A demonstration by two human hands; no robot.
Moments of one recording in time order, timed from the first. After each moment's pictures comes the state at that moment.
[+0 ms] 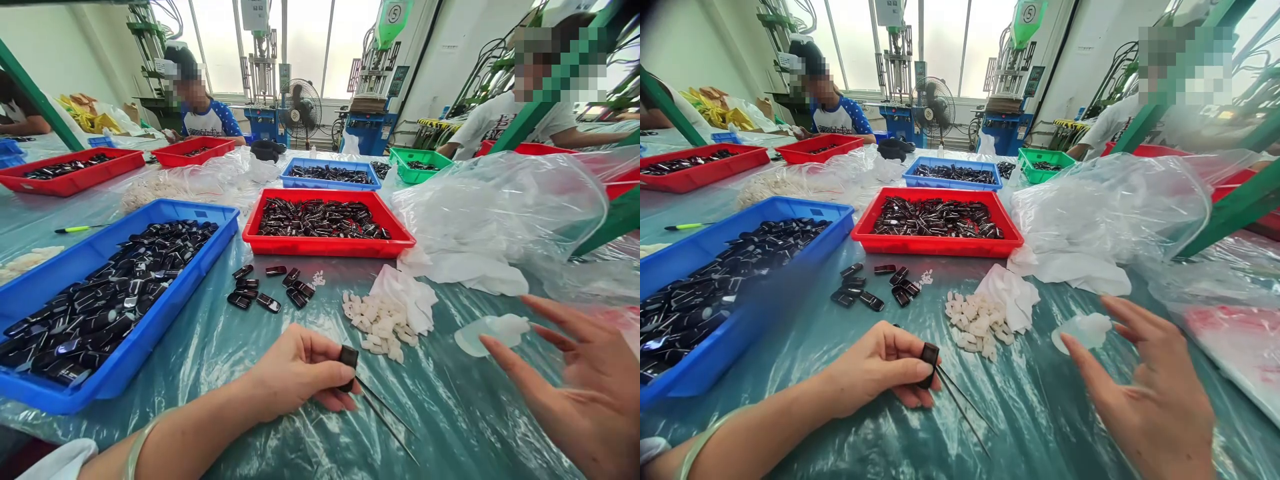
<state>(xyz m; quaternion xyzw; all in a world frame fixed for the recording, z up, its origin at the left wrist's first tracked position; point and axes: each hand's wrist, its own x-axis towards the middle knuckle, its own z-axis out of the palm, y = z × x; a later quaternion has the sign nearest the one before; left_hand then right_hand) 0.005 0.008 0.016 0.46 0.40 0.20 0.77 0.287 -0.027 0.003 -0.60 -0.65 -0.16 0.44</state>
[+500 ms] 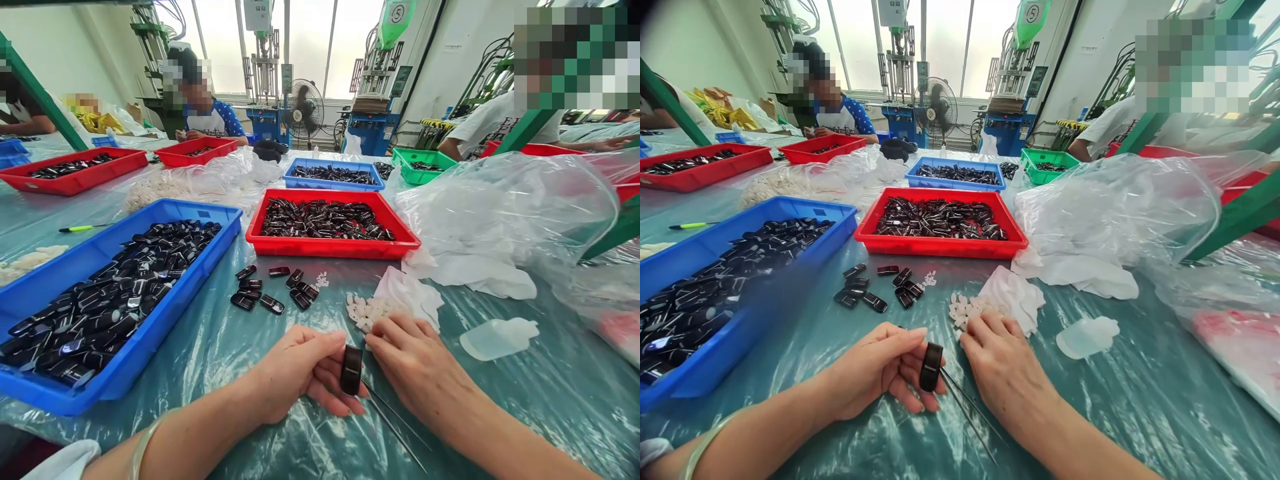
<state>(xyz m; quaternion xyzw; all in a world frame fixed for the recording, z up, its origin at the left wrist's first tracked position) 0.005 0.012 0.009 0.38 0.37 0.23 0.82 0.197 0.000 0.004 -0.43 -0.89 -0.09 0.14</state>
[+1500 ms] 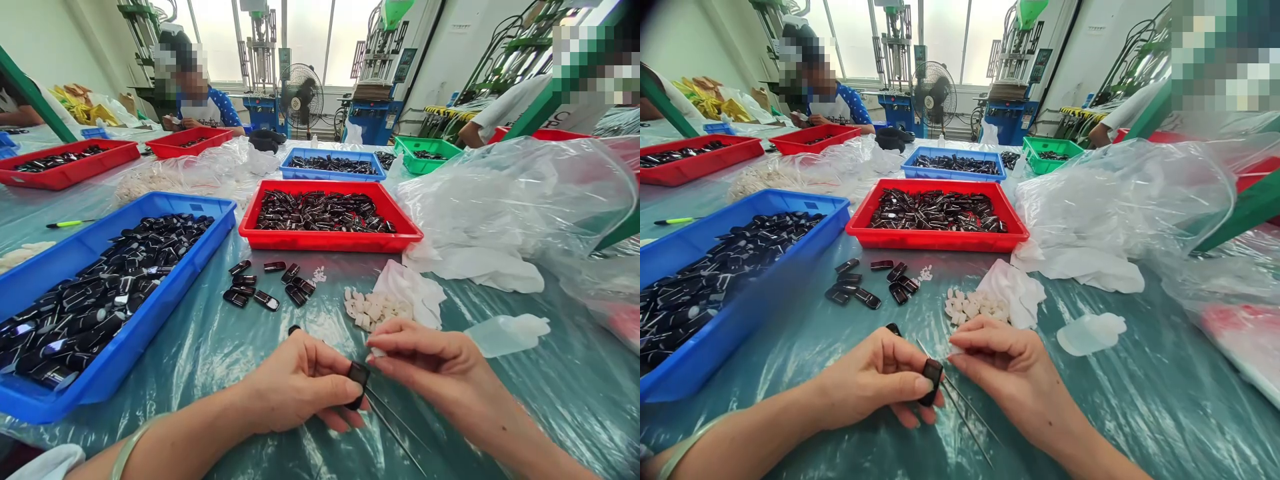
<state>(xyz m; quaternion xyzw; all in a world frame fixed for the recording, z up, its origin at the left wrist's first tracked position) 0.005 0.009 0.011 0.46 0.36 0.17 0.79 0.200 -0.005 0.014 -0.46 -0.64 0.44 0.43</state>
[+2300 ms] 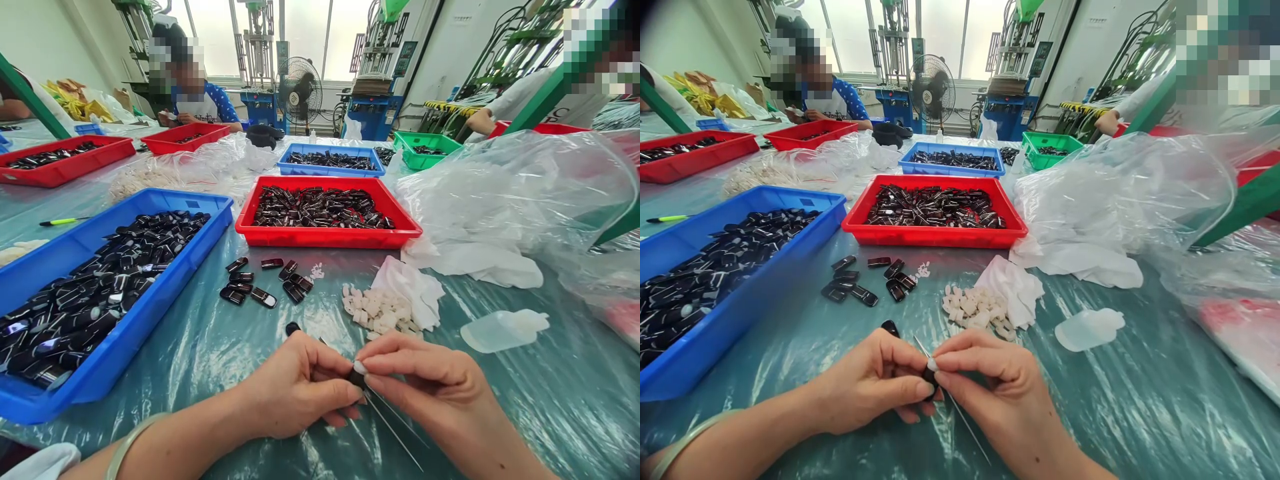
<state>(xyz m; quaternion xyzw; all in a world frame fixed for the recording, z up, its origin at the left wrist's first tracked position) 0.009 0.005 0.013 0.50 0.37 0.17 0.76 0.188 -0.021 0.018 -0.44 -0.65 0.44 0.43</state>
